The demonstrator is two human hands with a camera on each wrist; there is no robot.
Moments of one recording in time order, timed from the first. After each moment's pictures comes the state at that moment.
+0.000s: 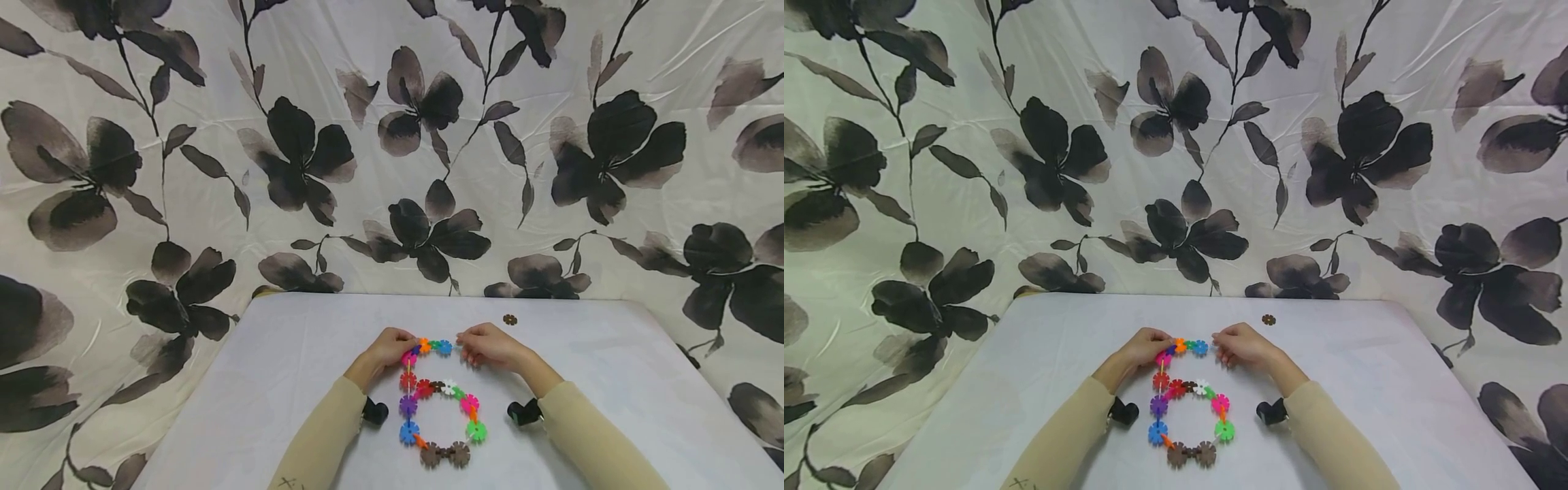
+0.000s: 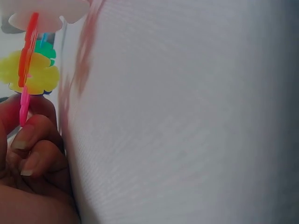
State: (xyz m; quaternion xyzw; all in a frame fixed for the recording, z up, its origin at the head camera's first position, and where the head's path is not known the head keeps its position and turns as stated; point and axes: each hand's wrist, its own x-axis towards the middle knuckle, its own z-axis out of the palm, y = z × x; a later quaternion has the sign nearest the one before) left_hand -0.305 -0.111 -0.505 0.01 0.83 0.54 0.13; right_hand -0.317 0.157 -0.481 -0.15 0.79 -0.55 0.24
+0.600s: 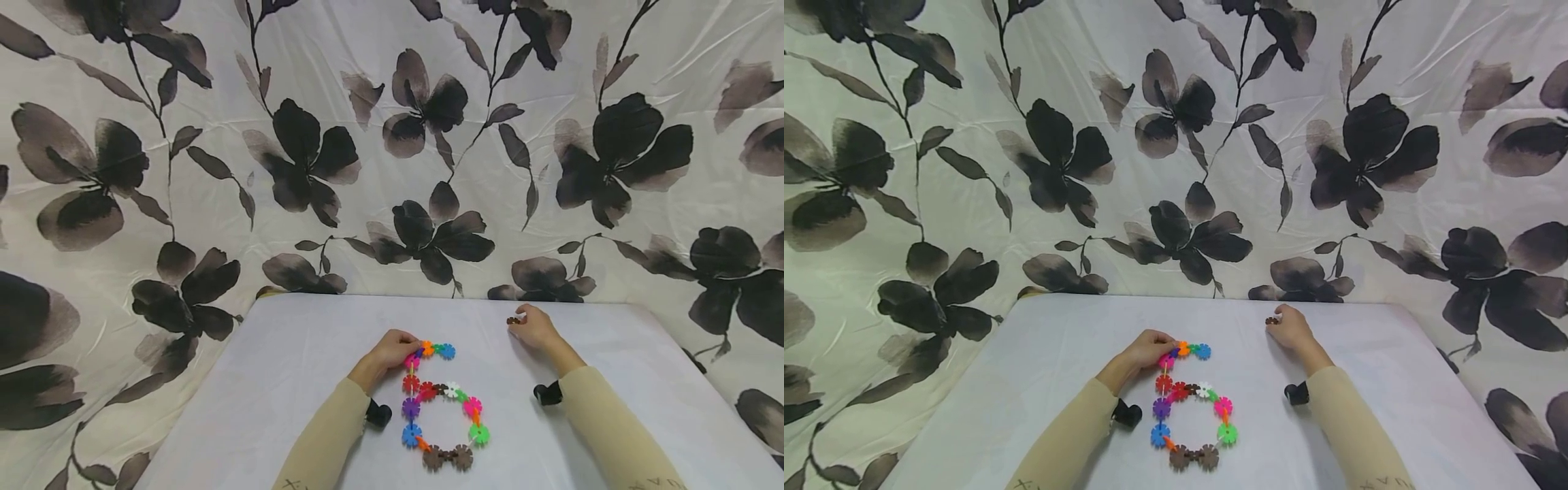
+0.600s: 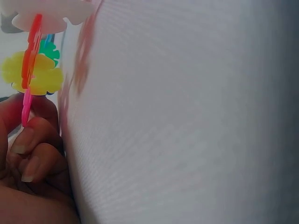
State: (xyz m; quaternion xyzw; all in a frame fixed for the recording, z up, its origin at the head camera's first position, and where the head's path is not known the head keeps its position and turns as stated) left_hand -0.305 -0.111 -0.506 0.01 0.84 0.53 0.12; right_hand -0.352 0.225 -0.475 -0.05 0.95 -0.31 0.03
